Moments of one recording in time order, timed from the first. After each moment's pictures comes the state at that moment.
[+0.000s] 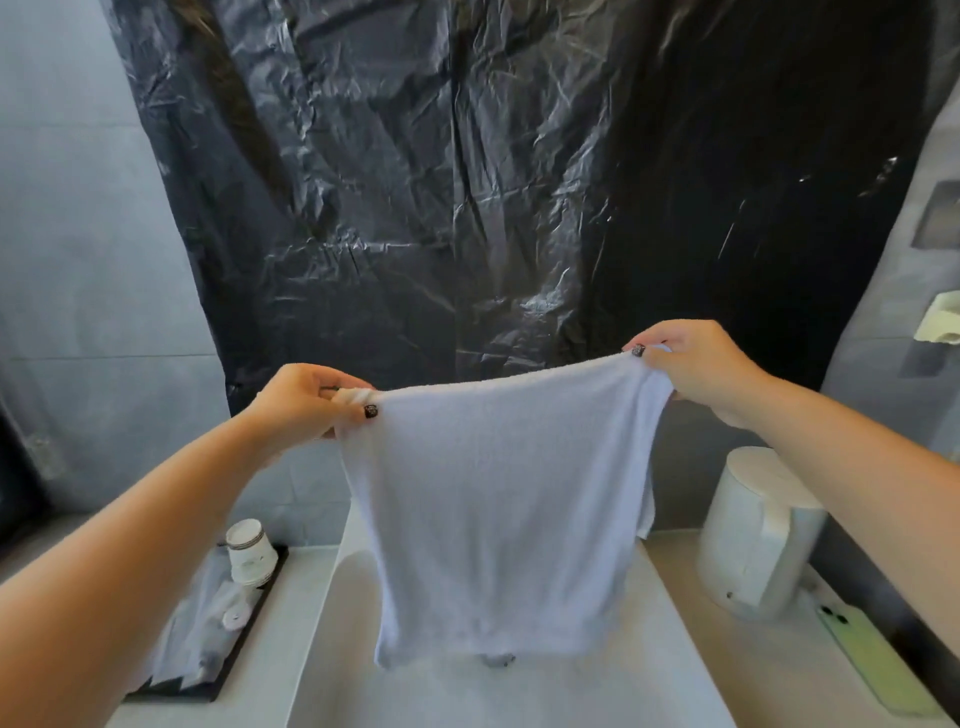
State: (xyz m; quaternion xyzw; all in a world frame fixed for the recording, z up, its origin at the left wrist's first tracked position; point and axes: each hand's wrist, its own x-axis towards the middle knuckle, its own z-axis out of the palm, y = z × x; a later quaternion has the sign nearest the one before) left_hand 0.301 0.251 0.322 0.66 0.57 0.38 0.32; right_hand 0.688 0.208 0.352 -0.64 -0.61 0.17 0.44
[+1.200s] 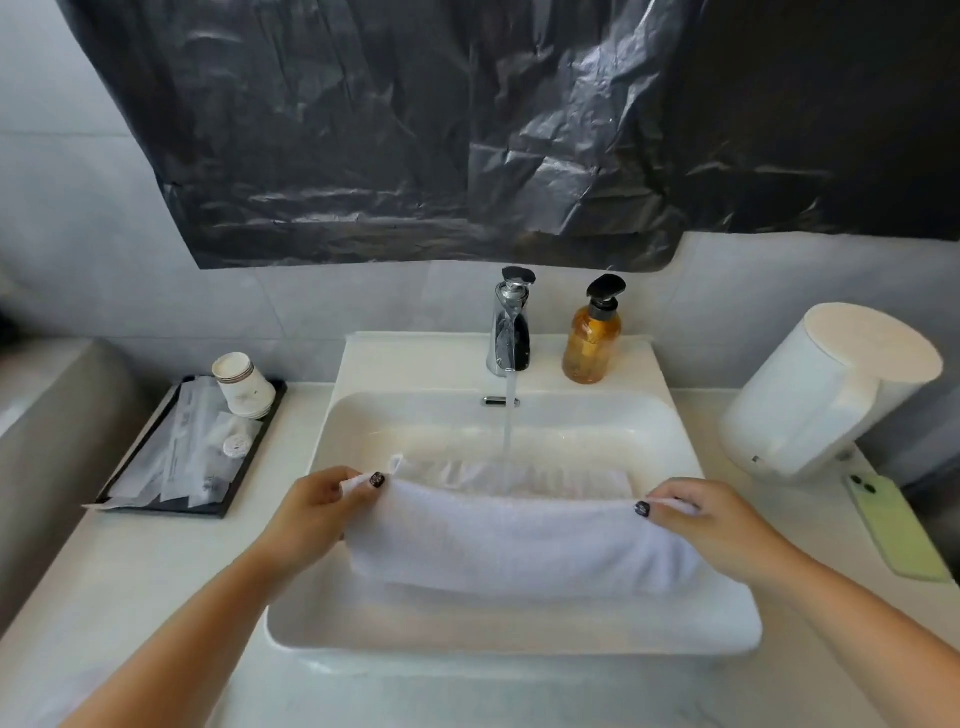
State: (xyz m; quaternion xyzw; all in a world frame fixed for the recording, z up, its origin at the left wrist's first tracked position) left_hand 0.292 0.179 0.069 0.51 0.61 0.33 0.51; right_hand 0.703 0.138 0.082 -0.66 -0.58 0.41 0.25
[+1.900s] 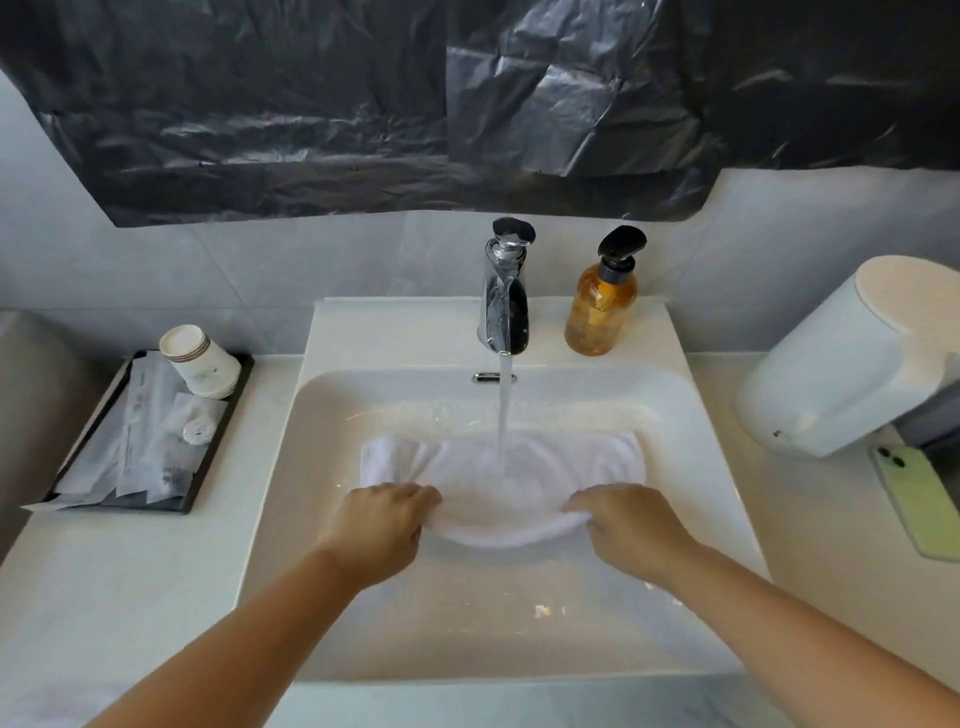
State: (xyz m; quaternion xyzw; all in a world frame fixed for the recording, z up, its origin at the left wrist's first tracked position) left_hand 0.348 0.213 -0.011 0.89 0.45 0.00 0.04; right_hand 0.649 0.181 0.016 -0.59 -0.78 0.20 -0.03
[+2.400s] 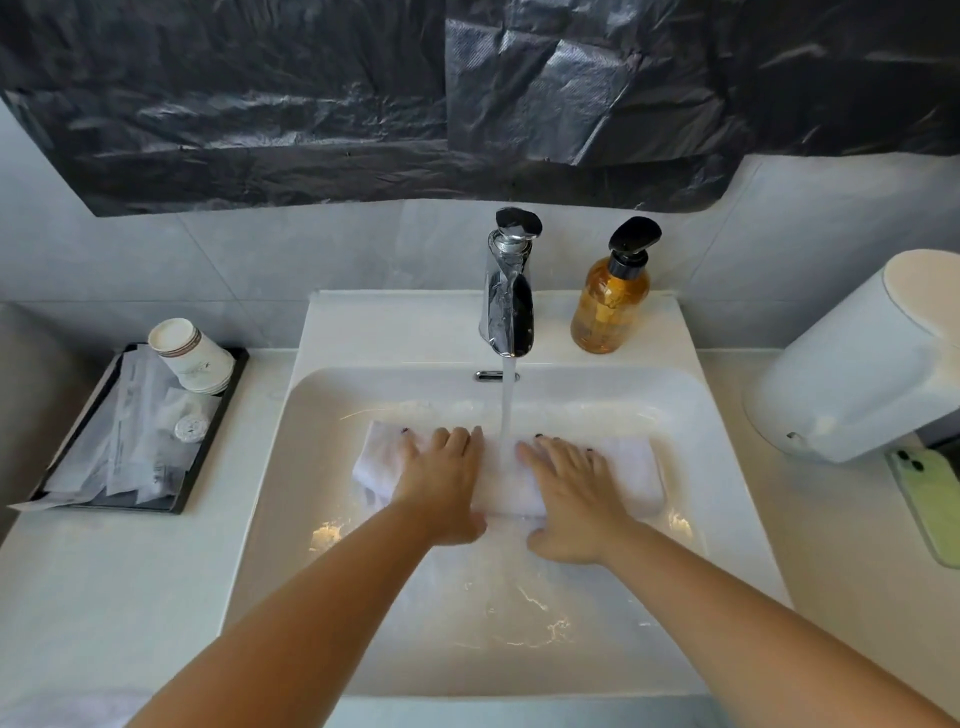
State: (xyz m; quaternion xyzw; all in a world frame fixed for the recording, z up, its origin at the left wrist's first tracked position) left_hand 0.420 0.252 -0.008 0.83 0.53 -0.17 0.09; right_hand 0.606 0.217 -0.012 -0.61 -0.77 0.16 -0.10
